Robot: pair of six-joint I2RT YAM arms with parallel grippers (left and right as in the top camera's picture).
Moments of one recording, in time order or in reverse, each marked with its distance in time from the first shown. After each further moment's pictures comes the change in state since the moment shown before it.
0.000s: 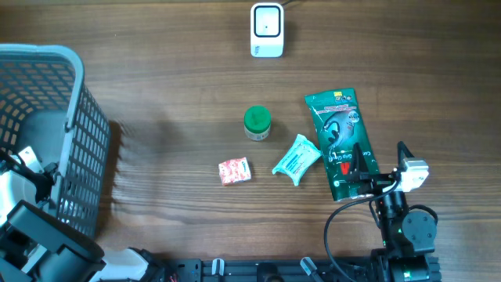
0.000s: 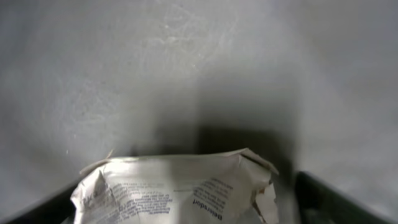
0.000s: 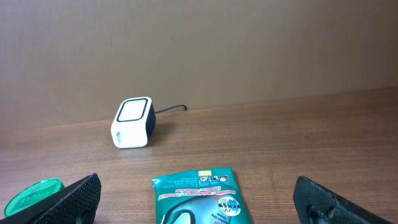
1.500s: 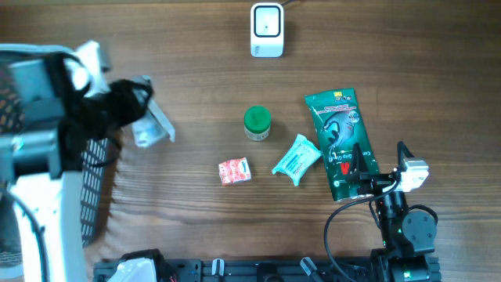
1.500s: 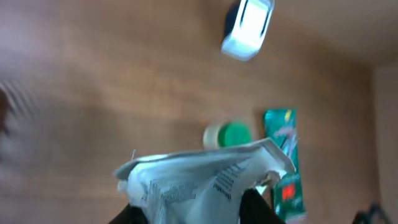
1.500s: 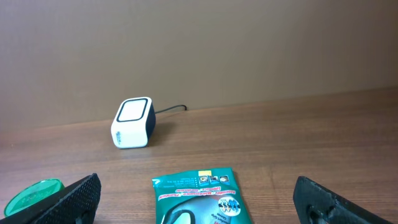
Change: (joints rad) left arm -0.801 -0.376 0.554 -0.550 0.365 -0.509; right arm 0.000 0.000 0.000 0.000 0.000 0.000
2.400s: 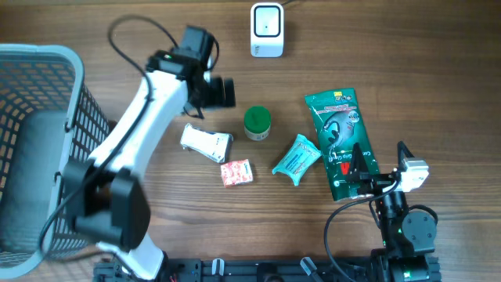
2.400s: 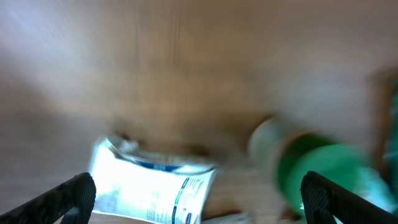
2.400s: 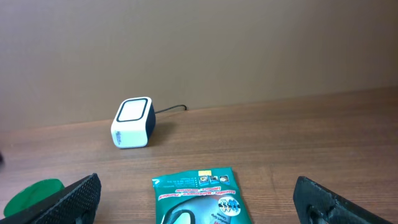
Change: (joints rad) left arm -0.404 0.561 0.058 0.148 -0.349 -0.094; right arm 0.000 0.000 0.000 0.000 0.000 0.000
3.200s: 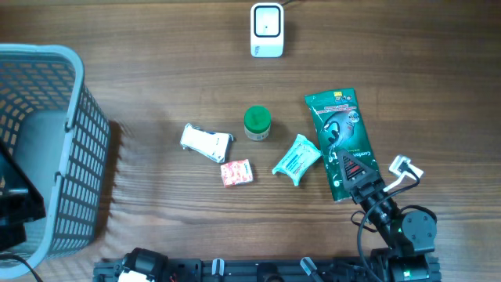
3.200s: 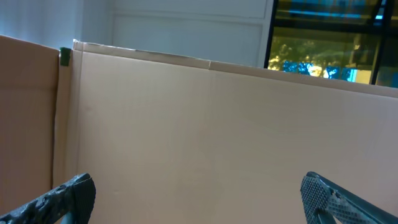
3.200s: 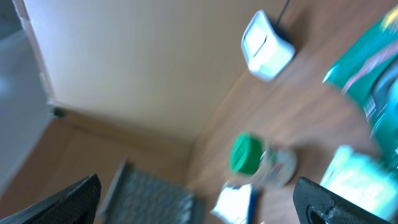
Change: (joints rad) left arm 0.001 -1.107 0.239 0.311 -0.449 0.395; right arm 0.000 0.017 0.000 0.021 -0.460 1.064
